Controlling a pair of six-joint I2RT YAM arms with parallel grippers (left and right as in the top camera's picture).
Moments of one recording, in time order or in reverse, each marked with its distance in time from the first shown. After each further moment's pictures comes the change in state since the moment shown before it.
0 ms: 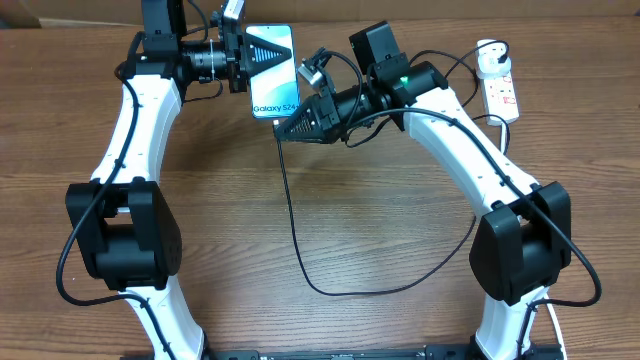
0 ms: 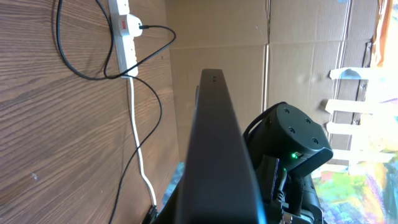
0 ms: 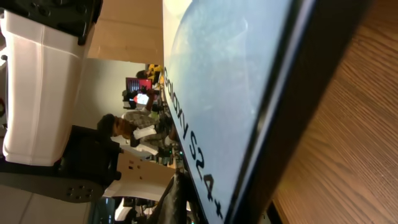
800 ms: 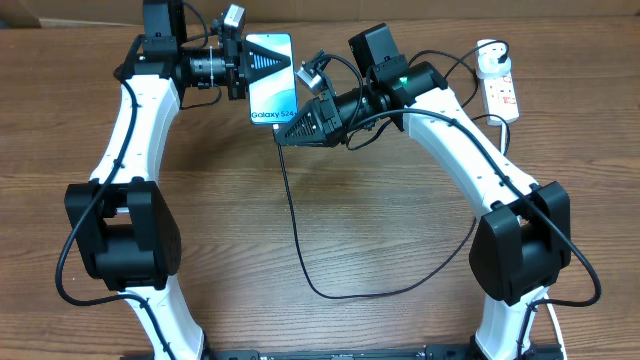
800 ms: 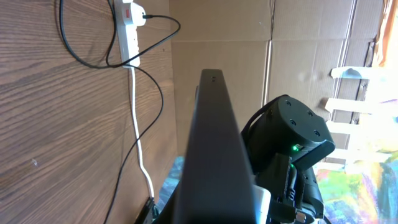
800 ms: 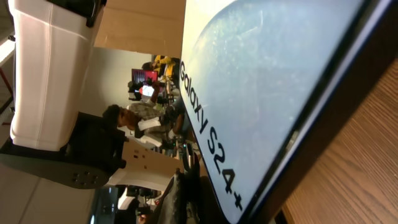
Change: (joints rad) left arm 0.005 0.000 0.000 -0.106 0.012 0.077; right arm 0.007 0.000 0.000 -0.046 -0.042 -0.068
